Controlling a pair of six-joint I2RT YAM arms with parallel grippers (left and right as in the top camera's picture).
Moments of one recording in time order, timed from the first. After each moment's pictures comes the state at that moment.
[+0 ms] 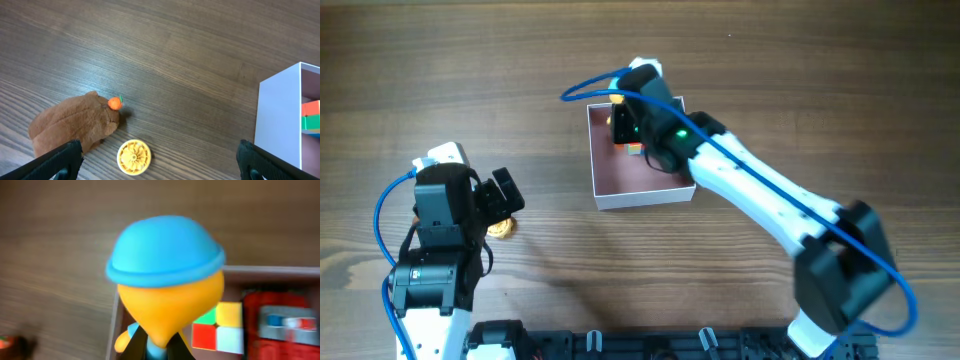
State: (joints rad) left arm 0.03 0.83 0.79 -0.76 -0.18 -0.32; right arm 0.68 1.85 1.40 -0.38 0.06 0.55
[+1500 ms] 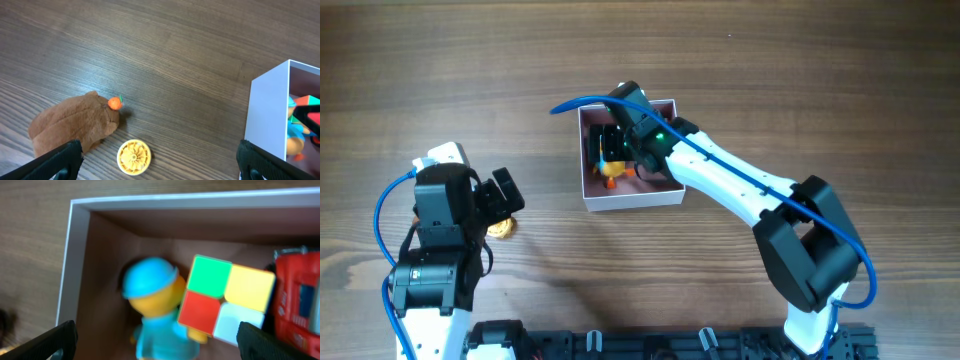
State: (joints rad) left arm 0.03 0.83 0.79 -0.76 -0.18 -0.32; right arm 0.70 1.97 1.40 -0.40 -0.05 0.56
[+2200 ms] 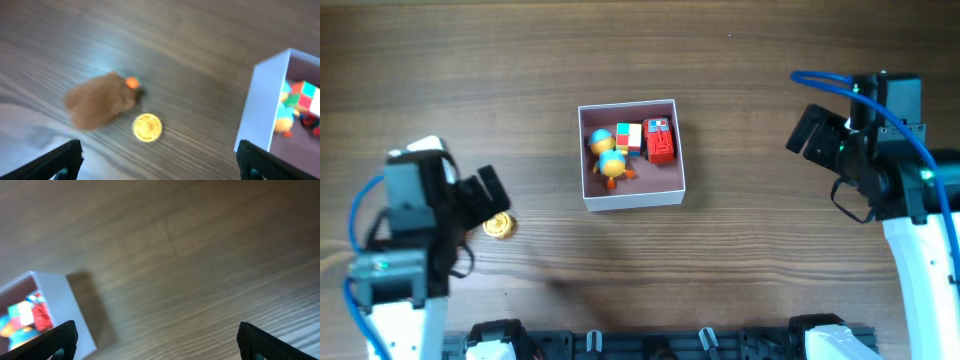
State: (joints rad) left arm 0.12 0.95 1.11 -1.12 -0.13 -0.28; right arm 0.08 1.23 1.37 -1.16 0.17 0.47
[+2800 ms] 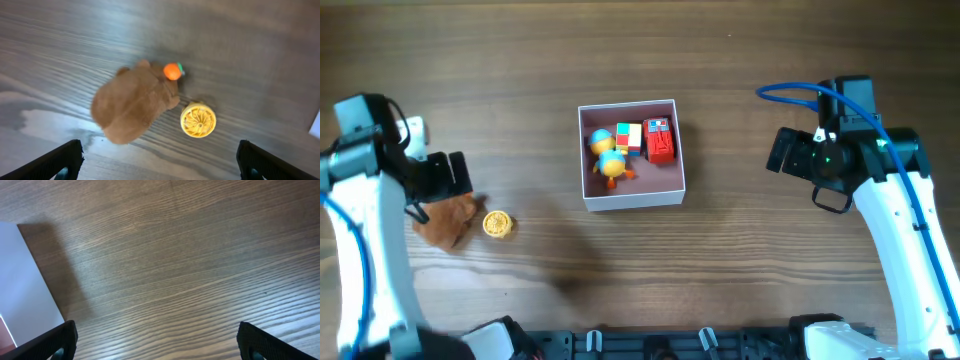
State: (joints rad) left arm 0.37 1.44 1.25 -1.18 -0.04 0.14; right arm 0.08 1.34 1.24 -1.14 0.11 0.38
